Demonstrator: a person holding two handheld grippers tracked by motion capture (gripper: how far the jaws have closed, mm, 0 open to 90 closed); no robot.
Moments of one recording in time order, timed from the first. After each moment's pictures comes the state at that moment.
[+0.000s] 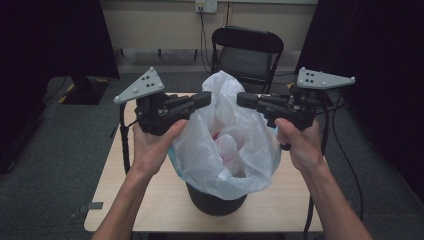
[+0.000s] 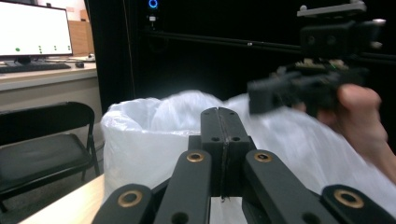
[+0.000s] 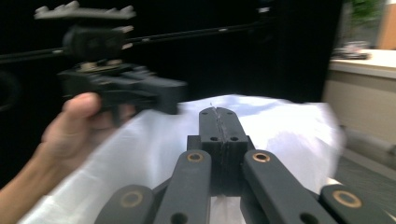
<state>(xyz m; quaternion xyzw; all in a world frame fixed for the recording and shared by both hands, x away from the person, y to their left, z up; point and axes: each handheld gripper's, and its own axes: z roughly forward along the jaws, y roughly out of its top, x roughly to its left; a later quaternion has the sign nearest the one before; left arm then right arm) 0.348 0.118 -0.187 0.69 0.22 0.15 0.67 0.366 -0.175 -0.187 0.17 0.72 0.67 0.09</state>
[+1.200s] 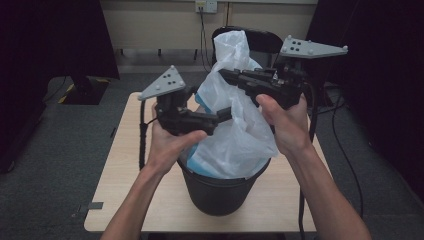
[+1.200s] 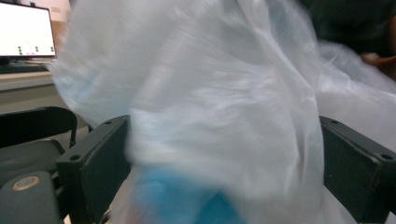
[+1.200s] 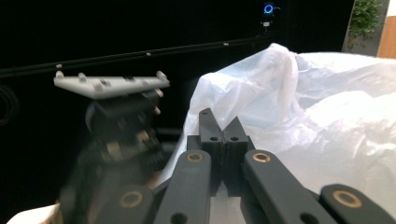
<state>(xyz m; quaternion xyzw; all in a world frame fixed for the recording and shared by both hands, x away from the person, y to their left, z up) 0.357 0.084 -0.194 0.70 0.21 0.13 0.67 0.364 -0.133 -0.134 0.18 0.71 0.68 0.11</state>
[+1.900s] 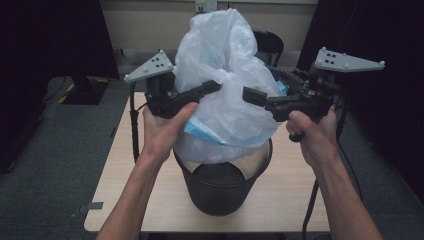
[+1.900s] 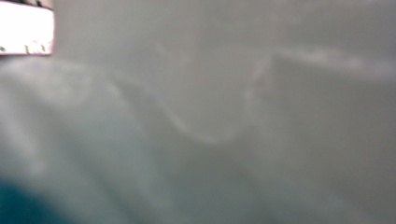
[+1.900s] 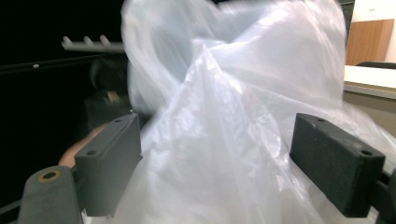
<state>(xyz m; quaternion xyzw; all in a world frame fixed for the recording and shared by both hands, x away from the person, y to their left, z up) 0.365 0.114 -0.169 0.68 0.23 0.14 0.69 0.351 -0.183 -0.145 0.20 0.70 0.67 0.14</state>
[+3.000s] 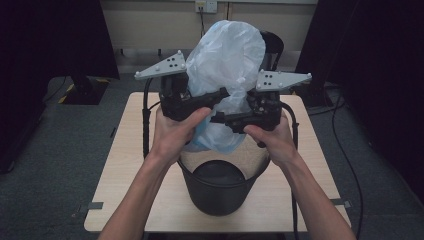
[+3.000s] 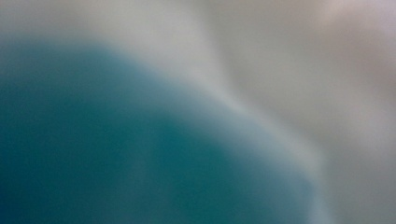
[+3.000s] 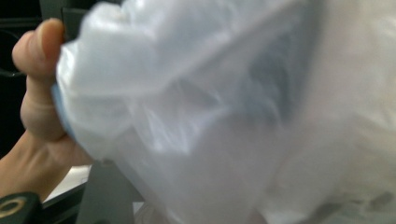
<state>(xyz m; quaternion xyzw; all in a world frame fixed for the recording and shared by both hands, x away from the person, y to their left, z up) 0.362 0.088 -0.169 0.69 0.17 0.05 0.70 0.379 -0.123 -0.197 0.12 0.75 0.64 0.07</state>
